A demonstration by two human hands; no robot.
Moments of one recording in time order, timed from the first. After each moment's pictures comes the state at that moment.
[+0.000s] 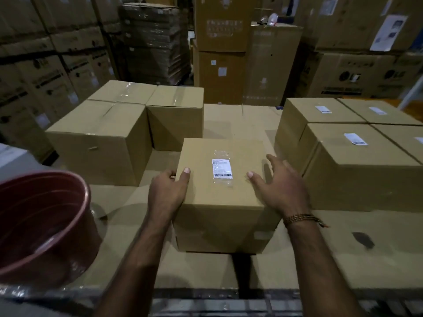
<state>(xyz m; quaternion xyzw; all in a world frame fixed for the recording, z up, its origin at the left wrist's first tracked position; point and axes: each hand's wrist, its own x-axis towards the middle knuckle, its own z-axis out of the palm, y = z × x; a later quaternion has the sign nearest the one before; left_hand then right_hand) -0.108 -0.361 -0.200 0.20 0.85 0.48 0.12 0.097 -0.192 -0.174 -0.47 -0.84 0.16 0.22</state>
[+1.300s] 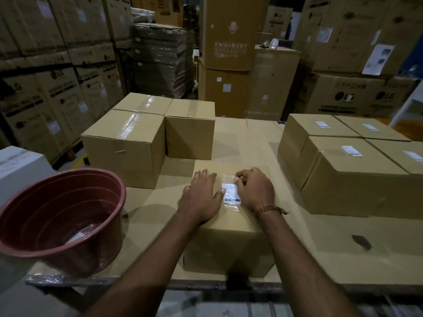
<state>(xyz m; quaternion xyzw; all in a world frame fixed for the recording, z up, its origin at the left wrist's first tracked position) -0.098 -0.384 -0.210 0.49 0.84 0.22 0.05 0.024 -0.249 -0.196 -0.42 -0.86 0.15 0.24</state>
